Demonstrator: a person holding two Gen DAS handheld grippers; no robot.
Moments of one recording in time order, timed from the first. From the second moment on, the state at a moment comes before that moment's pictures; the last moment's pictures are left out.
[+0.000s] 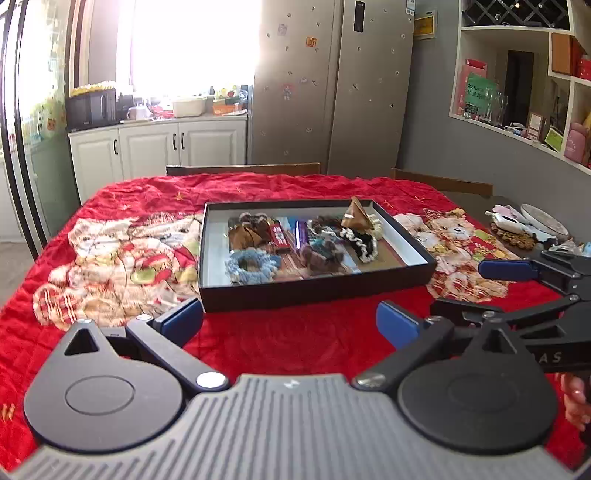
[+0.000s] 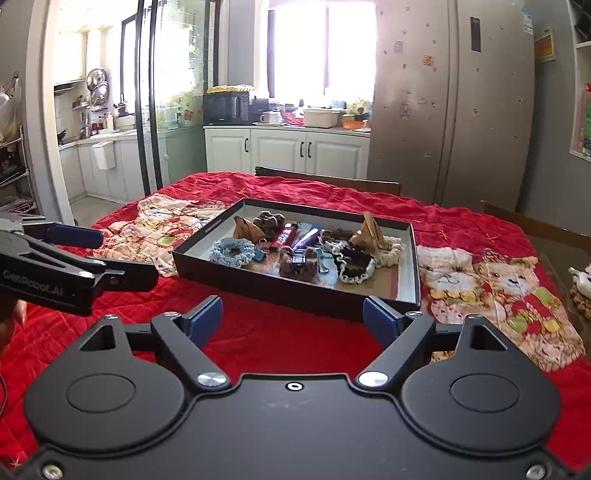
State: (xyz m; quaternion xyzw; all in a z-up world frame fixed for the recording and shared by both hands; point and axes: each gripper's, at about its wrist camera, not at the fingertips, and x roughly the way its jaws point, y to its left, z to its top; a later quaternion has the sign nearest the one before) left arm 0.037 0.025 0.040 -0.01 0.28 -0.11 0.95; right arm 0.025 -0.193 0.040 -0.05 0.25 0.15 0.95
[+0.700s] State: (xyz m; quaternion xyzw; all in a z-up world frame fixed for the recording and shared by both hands) left arm 0.006 0.017 0.015 -0.01 0.29 -0.08 0.95; right arm -0.004 -0.212 0.022 -0.01 0.27 0.06 0.96
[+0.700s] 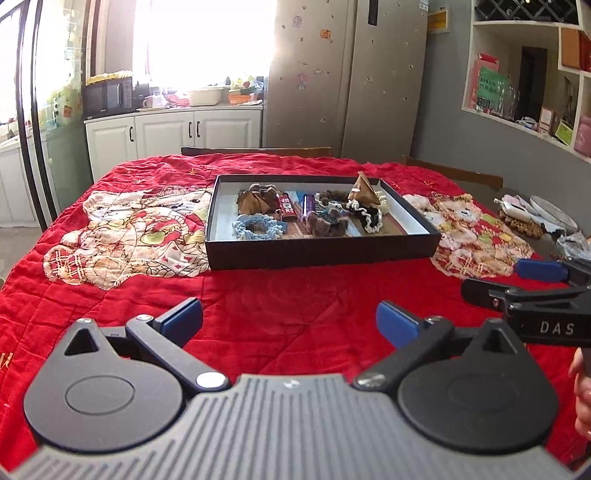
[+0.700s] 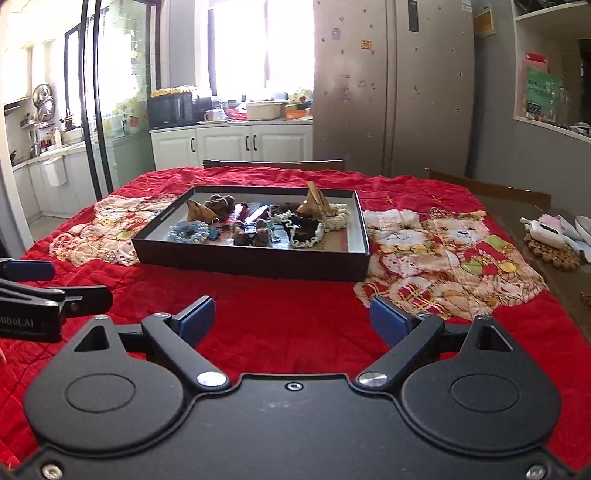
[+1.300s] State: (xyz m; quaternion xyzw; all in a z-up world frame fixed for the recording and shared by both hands) left arm 0.003 0.021 0.009 -0.02 0.29 -0.07 0.95; right arm -0.006 -0.207 0.010 -0.01 0.29 0.06 0.96
